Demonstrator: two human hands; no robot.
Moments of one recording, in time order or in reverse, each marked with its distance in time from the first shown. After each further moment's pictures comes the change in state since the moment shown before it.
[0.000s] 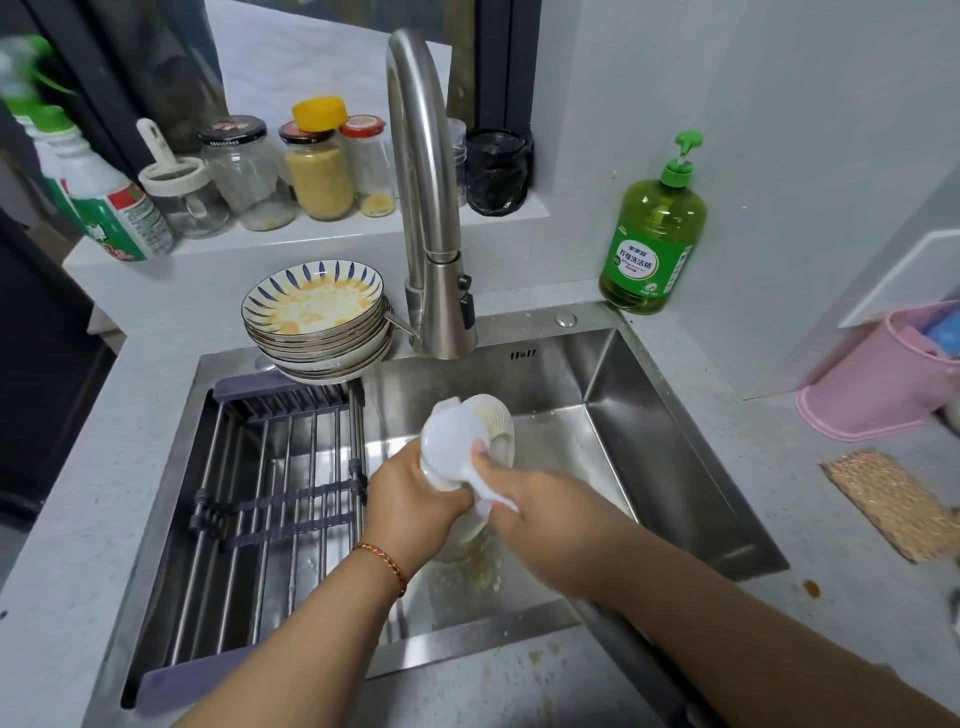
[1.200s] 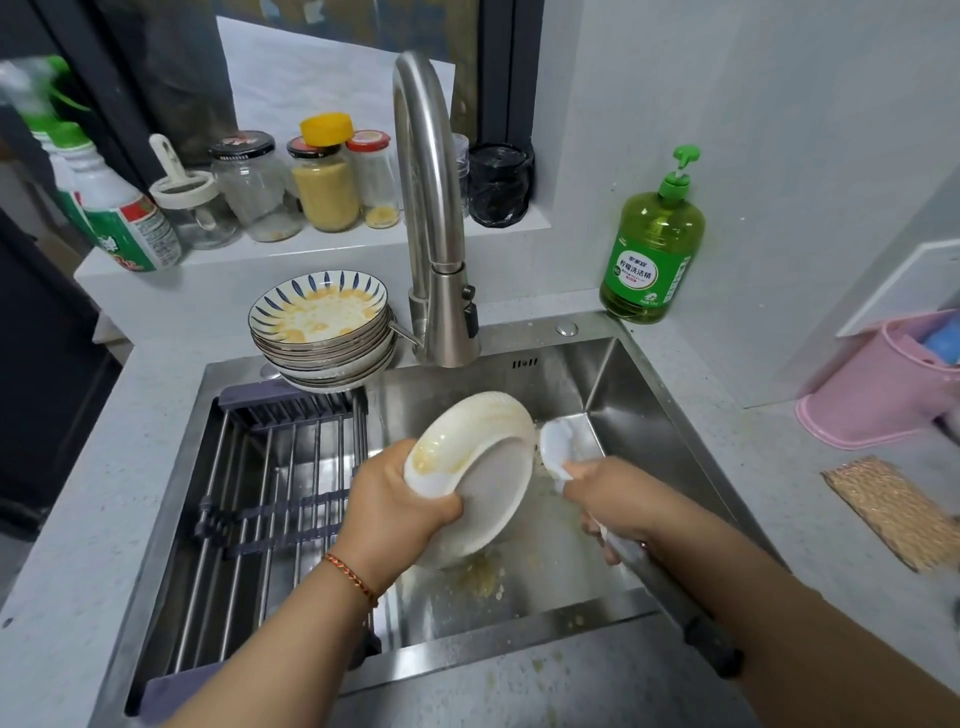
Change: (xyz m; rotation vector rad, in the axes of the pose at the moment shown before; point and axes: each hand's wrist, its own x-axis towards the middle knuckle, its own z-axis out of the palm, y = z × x) left_hand -0.003 0.008 -0.027 -0.101 -0.061 0.061; right_hand 0.019 0.060 -0.017 0.556 0.042 0.480
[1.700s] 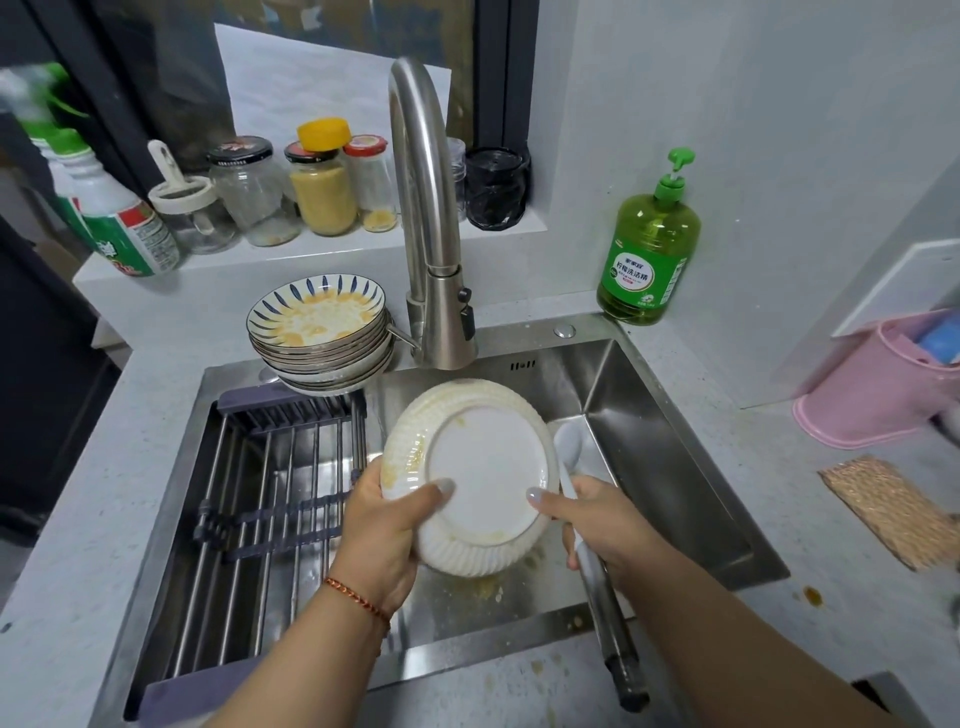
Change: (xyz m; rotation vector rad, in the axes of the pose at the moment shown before) left_hand -0.007 -0.017 0.011 -0.759 0.056 -0.349; right_hand -0.002 0.022 0.023 0.428 0.049 -0.073
